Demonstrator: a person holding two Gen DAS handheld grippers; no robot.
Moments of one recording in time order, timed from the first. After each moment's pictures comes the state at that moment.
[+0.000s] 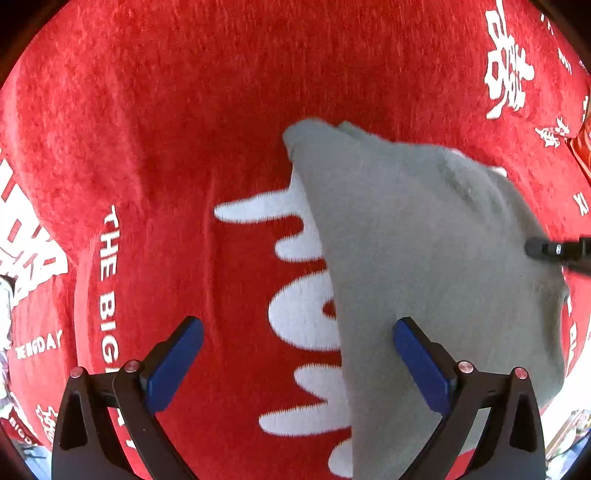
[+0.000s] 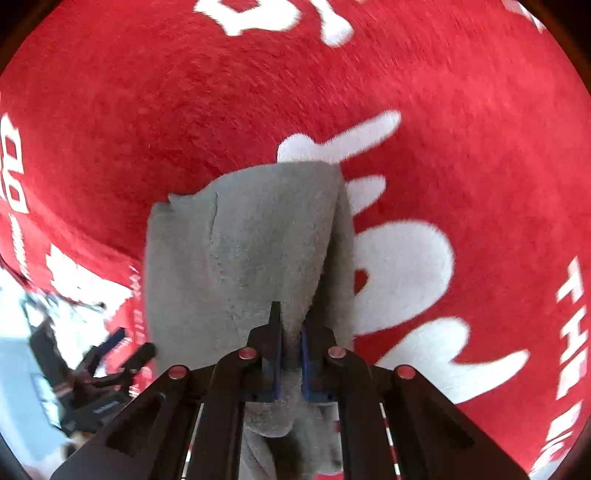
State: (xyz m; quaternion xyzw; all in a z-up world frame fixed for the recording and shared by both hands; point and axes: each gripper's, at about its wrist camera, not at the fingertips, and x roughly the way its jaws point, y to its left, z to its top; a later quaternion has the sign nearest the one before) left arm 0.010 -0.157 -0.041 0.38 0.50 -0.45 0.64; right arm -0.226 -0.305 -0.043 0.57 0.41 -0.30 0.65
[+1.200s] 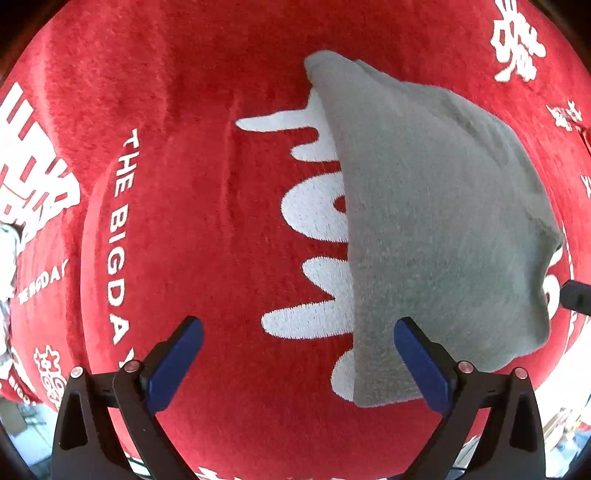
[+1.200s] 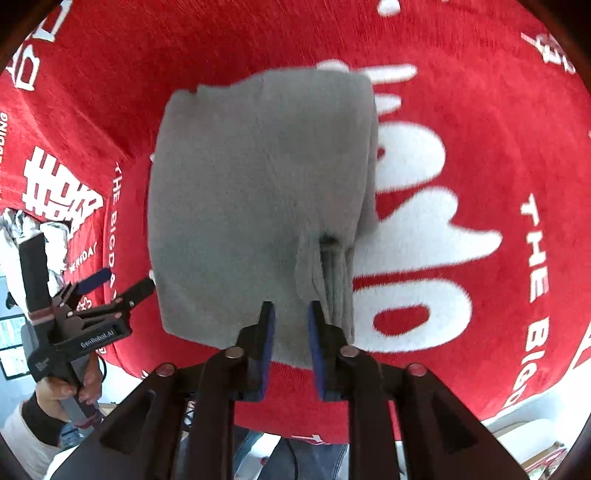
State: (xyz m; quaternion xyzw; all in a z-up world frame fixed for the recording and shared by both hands) left arm -0.003 -0.101 -0.038 0.39 0.56 -0.39 0.62; right arm -0.203 -0.230 -0.004 0.51 0.53 -0.27 0.62
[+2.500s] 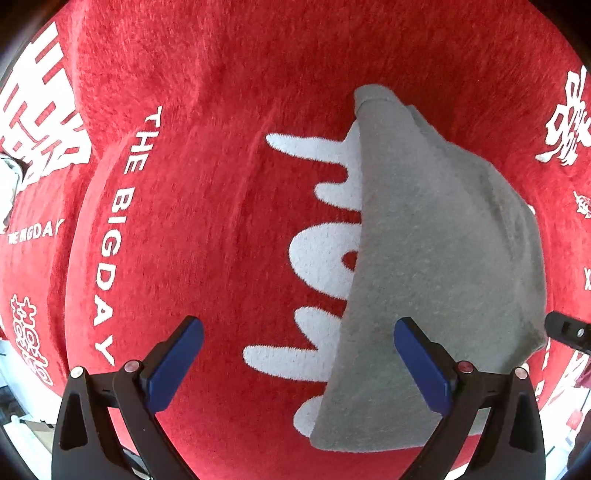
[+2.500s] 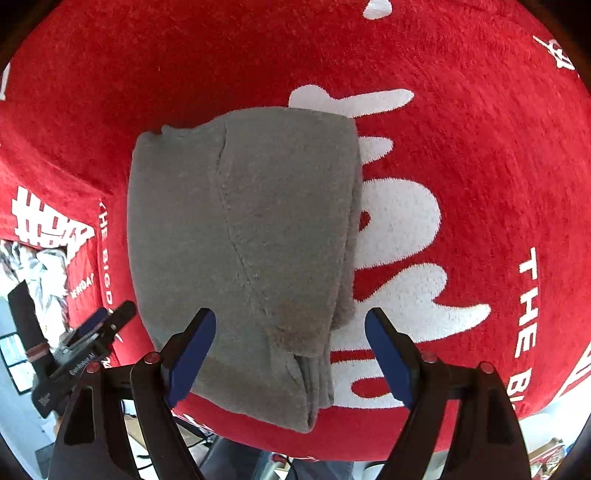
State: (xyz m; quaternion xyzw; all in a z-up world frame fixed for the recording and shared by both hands) left arm 0.023 -0.128 -0.044 0.30 0.61 -0.33 0.65; right arm -0.202 -0.295 -0.029 0.55 0.53 -0.27 0.59
